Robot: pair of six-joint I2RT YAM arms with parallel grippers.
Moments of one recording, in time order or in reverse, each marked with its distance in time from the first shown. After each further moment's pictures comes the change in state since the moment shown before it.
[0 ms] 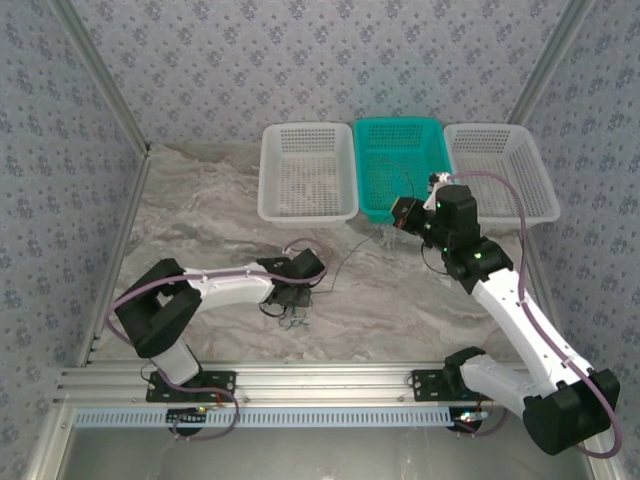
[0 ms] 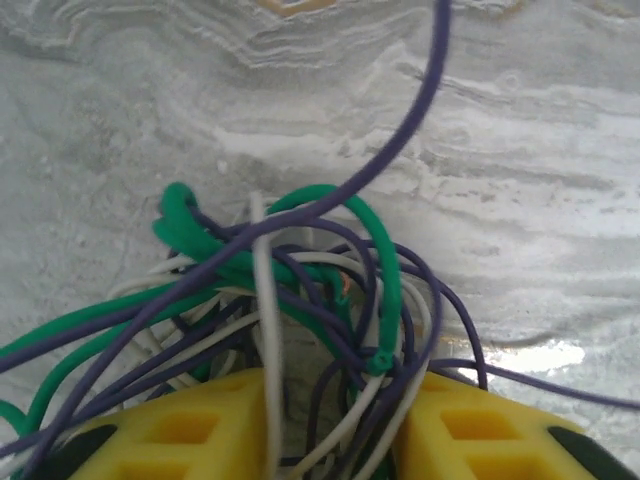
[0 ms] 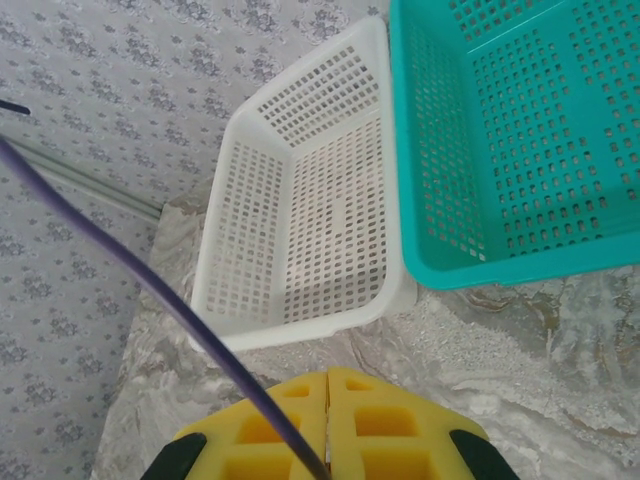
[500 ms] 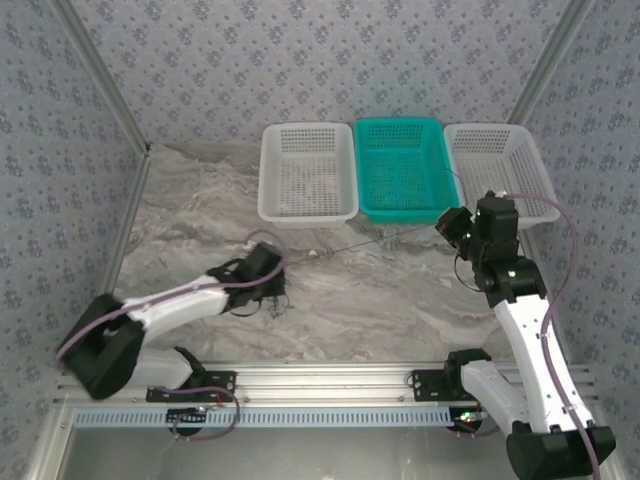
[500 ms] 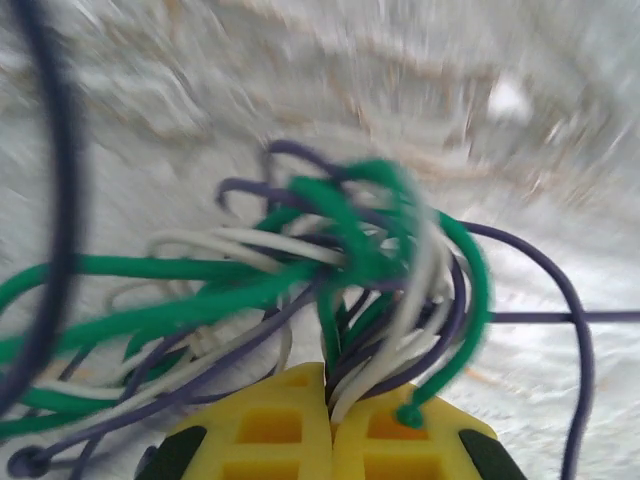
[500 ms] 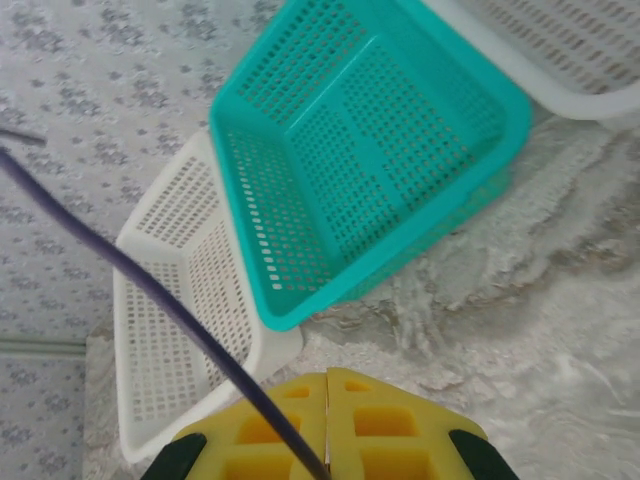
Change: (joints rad) left arm 0.259 -0.414 -0.286 0.220 0.145 -0.011; right arm -0.266 -0.181 0.009 -0.294 0.076 0.143
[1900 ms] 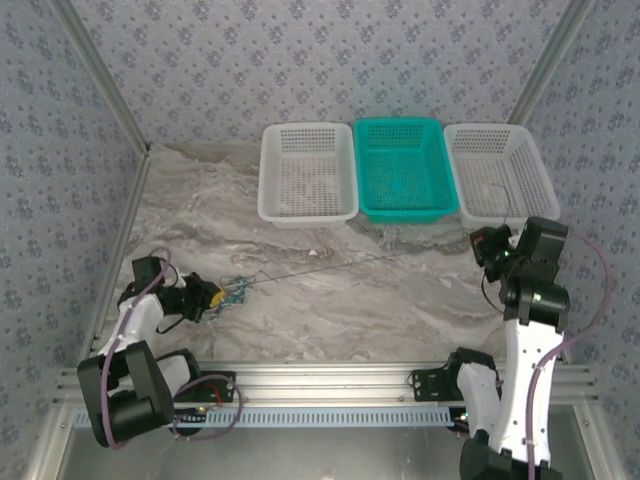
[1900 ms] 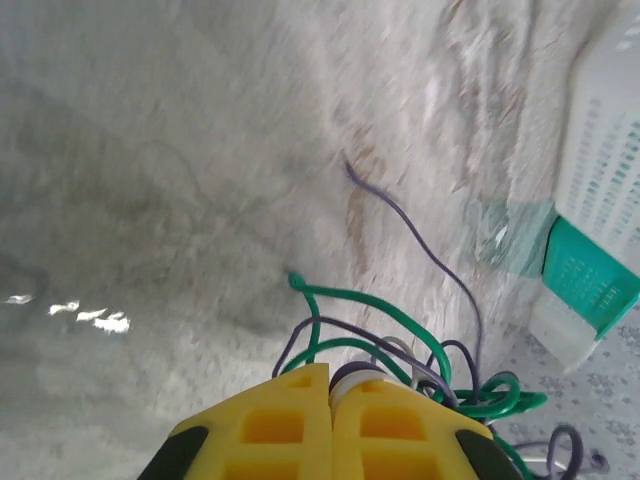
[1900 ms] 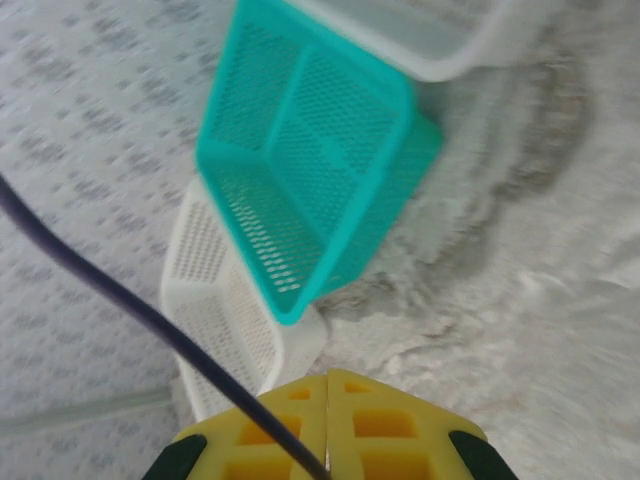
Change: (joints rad) left arm 0.992 -0.180 -0.175 -0.279 0.824 0.051; right arm -0.358 -0.072 0.040 -0.159 -0.342 0.069
